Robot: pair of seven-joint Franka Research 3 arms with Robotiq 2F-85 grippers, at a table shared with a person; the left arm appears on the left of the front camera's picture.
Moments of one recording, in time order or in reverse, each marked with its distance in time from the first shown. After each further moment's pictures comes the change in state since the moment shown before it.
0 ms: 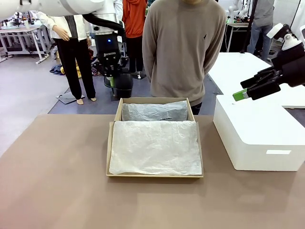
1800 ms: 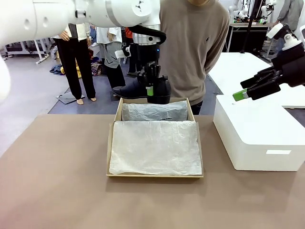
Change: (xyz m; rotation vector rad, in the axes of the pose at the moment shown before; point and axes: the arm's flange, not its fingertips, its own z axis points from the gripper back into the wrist) left arm -0.071 -0.118 -0.041 -0.018 -0.019 0.611; right arm 0.000 0.000 0.000 0.000 0.000 0.000
